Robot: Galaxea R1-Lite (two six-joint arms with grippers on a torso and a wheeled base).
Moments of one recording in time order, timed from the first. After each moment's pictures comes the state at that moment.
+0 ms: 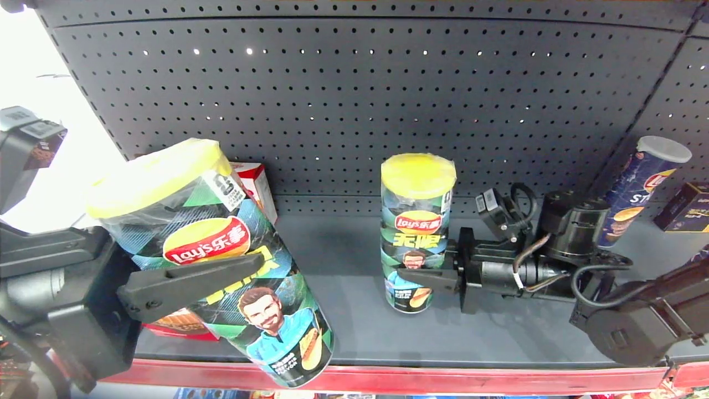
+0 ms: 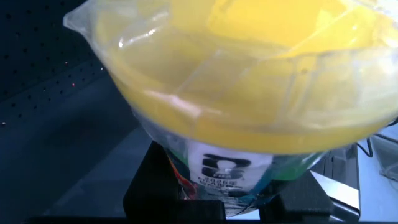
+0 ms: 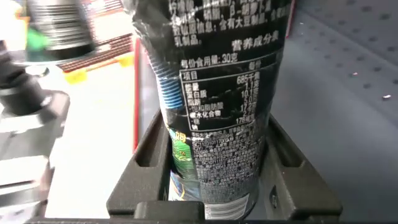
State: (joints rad) left arm -0.38 1.18 -0.62 -0.52 -0.72 -0.06; right arm 0.51 1.86 -0.75 -1.07 0.84 -0.14
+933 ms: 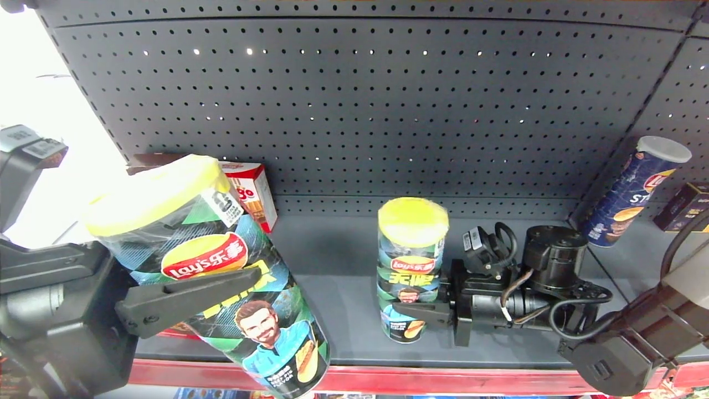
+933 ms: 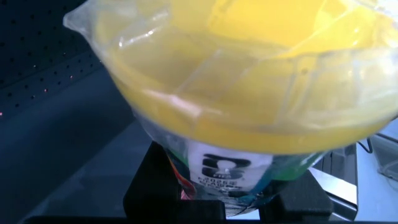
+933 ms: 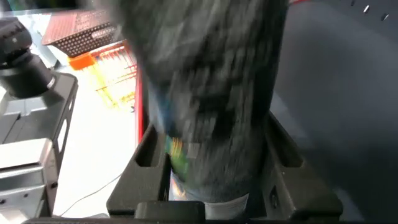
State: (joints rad) left arm -0.38 1.17 -0.59 -0.52 -0.72 -0.06; right arm 0.53 1.96 -0.63 -1.21 0.84 -0.14
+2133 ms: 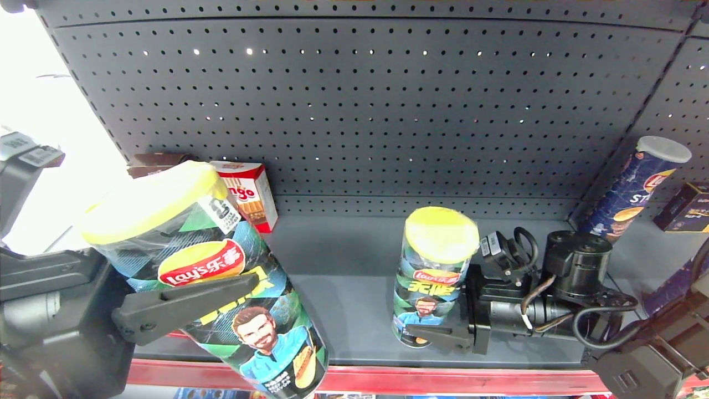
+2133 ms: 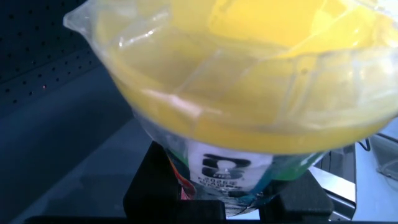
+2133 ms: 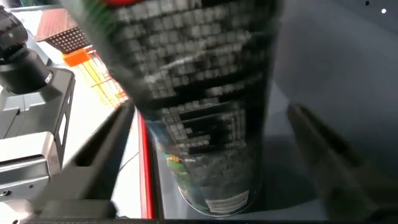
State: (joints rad) left arm -0.38 1.15 -0.57 -0.52 -0.72 -0.06; right arm 0.49 1.90 -0.55 -1.21 0.83 -0.15
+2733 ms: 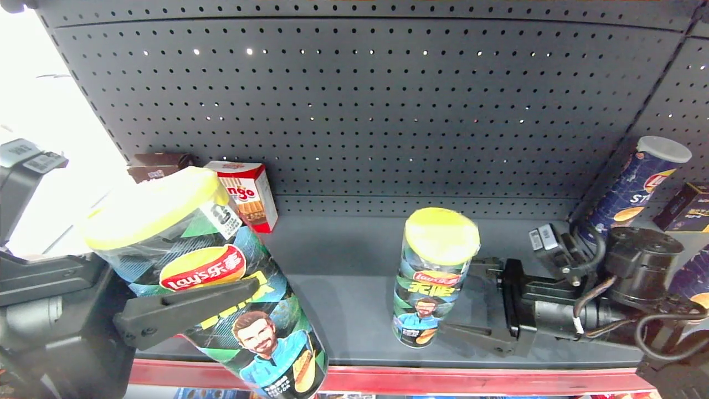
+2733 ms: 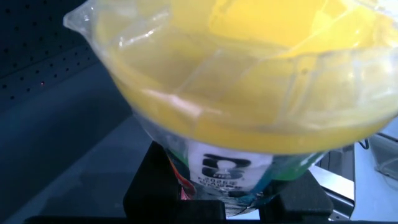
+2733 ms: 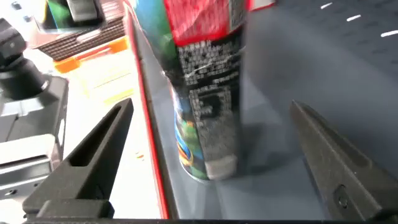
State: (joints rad) left arm -0.38 1.15 -0.56 -0.52 -0.72 -0.06; right arm 0.42 1.73 -0.44 -1.21 0.83 -0.15
